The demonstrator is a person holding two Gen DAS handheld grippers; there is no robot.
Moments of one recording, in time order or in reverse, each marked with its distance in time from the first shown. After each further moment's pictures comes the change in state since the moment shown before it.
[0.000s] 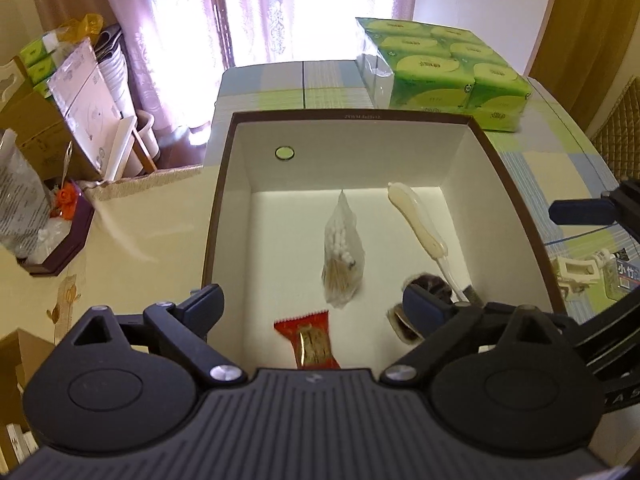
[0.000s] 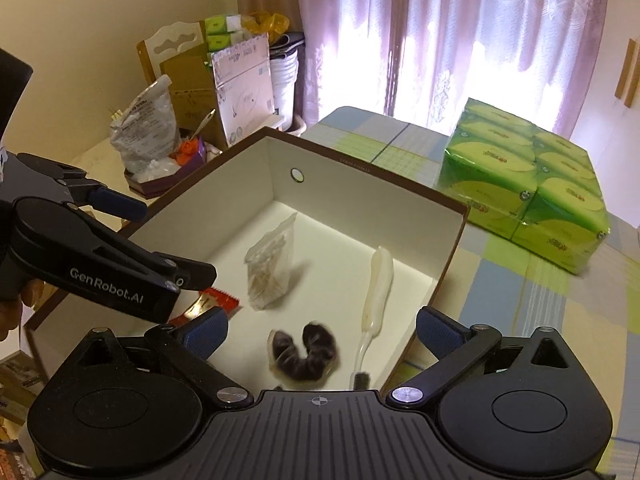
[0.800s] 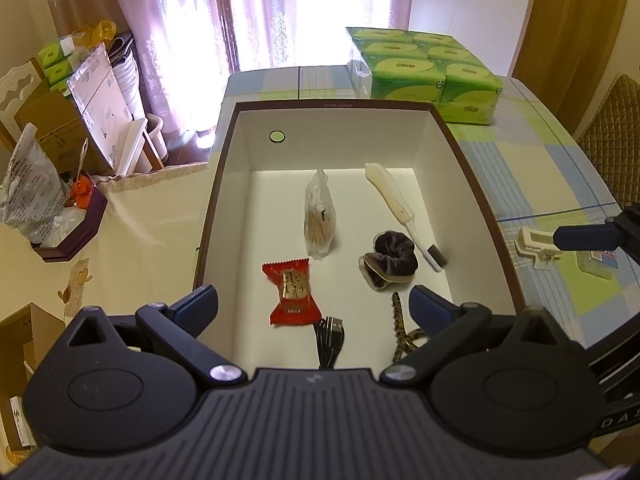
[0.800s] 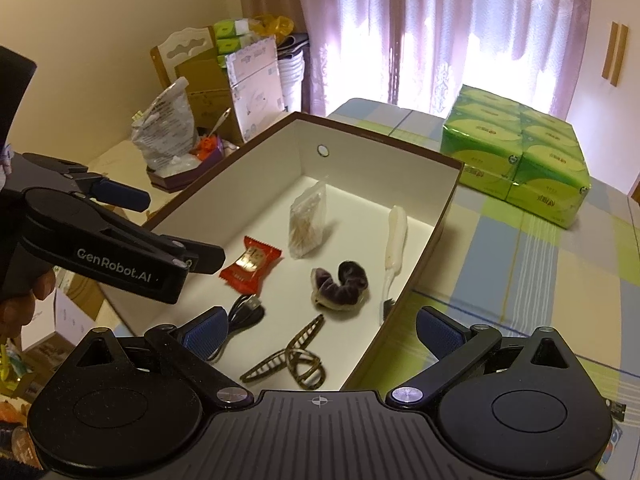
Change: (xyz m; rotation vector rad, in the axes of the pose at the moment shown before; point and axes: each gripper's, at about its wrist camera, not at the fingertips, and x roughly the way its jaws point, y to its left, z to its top) left arm -0.061 -0.025 -0.047 -0.003 -0.036 0.023; right arm -0.066 0.027 -0.047 0.043 0.000 0.037
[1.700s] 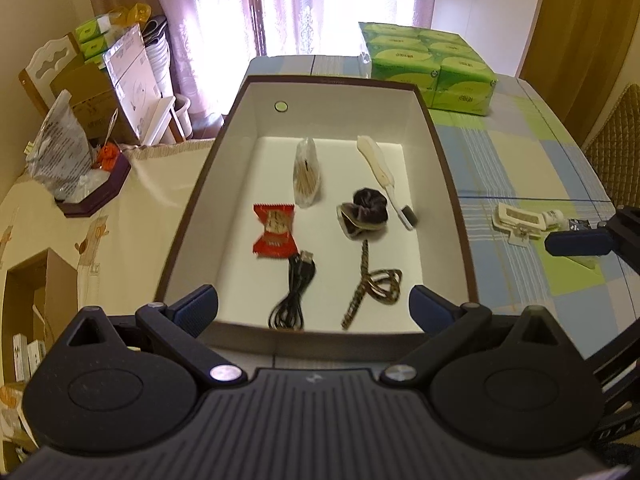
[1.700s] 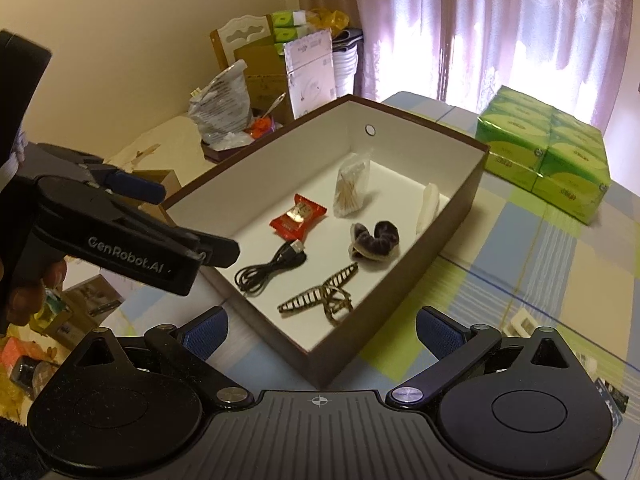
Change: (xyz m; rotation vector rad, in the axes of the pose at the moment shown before) left arm -0.053 -0.050 -0.053 -0.094 0.021 0.072; right arm -0.047 -0.006 -0.048 -0.098 0.024 0.136
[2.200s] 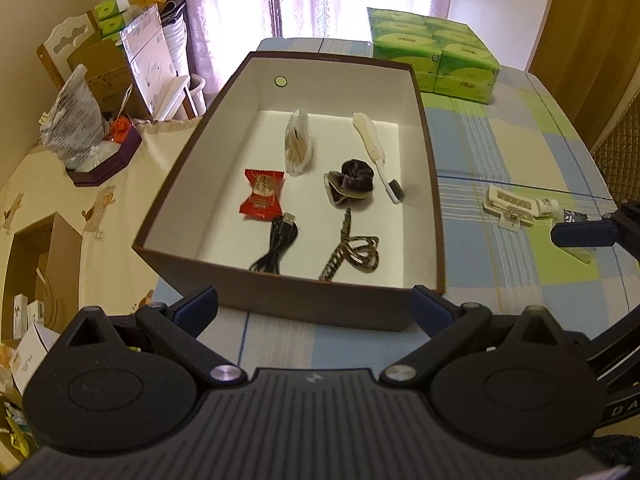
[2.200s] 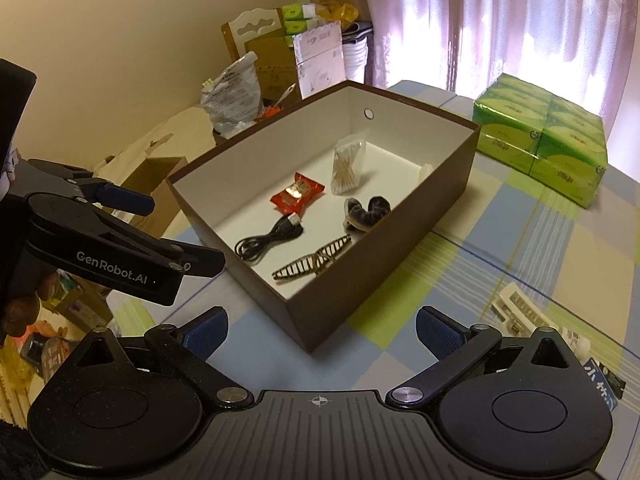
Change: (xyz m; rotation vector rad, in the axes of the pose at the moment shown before) left arm -0.009 -0.035 -0.024 -0.063 0.037 0.037; right arm -0.021 -0.022 -0.025 -0.017 0.023 0.046
